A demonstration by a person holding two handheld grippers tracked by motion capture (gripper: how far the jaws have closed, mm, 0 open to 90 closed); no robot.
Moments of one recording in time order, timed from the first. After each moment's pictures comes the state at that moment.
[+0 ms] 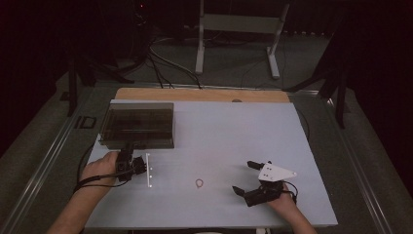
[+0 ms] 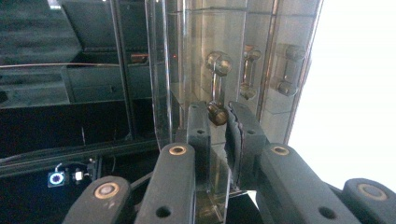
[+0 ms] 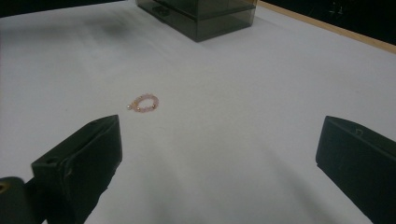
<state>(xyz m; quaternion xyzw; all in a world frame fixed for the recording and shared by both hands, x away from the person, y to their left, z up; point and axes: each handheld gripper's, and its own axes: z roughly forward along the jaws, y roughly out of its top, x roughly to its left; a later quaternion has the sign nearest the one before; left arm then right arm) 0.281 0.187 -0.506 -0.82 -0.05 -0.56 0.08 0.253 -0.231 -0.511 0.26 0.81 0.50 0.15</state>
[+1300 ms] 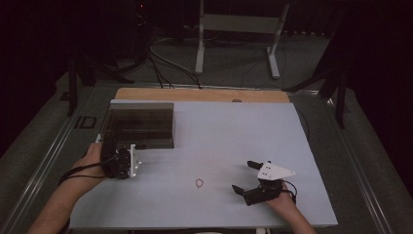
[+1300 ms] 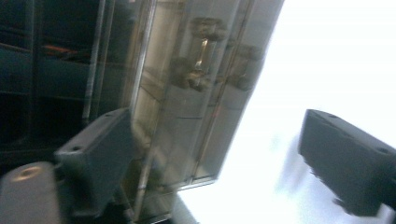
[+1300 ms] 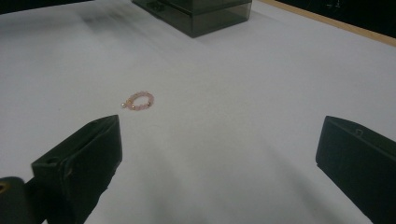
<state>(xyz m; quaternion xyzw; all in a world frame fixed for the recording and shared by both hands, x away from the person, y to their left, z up) 0.289 0.224 -0.473 -0.90 -0.14 -0.40 -0.06 0.255 -0.231 -0.513 0.27 0.81 0.50 0.15</state>
